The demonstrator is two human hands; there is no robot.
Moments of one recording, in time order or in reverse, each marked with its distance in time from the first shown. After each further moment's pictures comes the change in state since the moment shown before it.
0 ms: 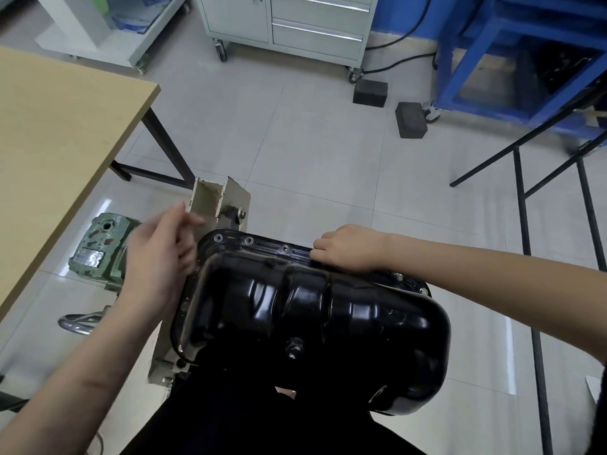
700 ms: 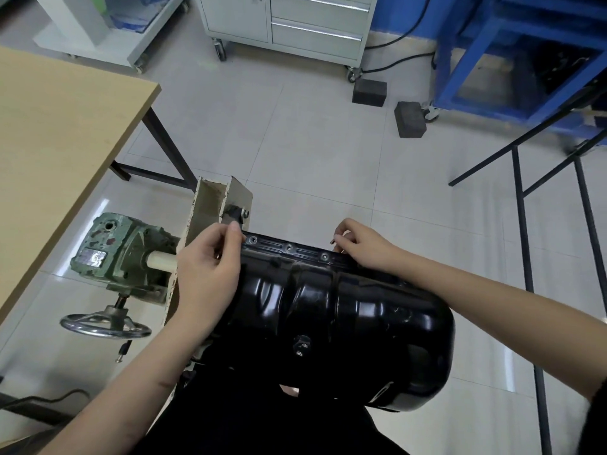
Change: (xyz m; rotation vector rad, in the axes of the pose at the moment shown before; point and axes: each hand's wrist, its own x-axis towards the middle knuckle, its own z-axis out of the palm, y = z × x) left_hand -0.014 -0.035 0.024 0.468 0.056 0.442; right_hand -0.005 -0.007 0.033 1.314 0.334 0.706
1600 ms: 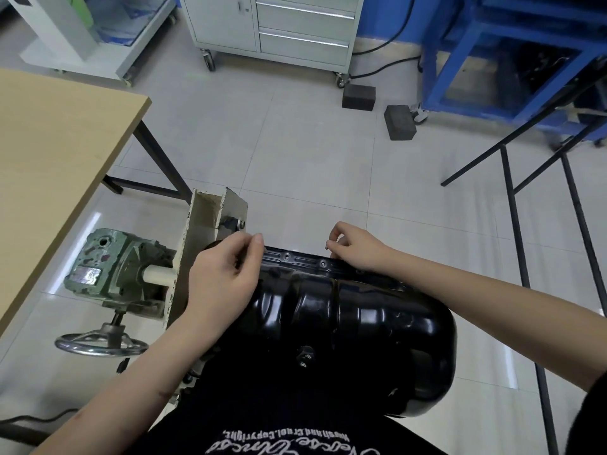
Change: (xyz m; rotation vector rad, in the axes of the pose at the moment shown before) left_hand 0.009 0.012 0.004 0.143 -0.163 0.120; right_hand 0.006 -0.012 -0.002 -0.031 0.006 0.055
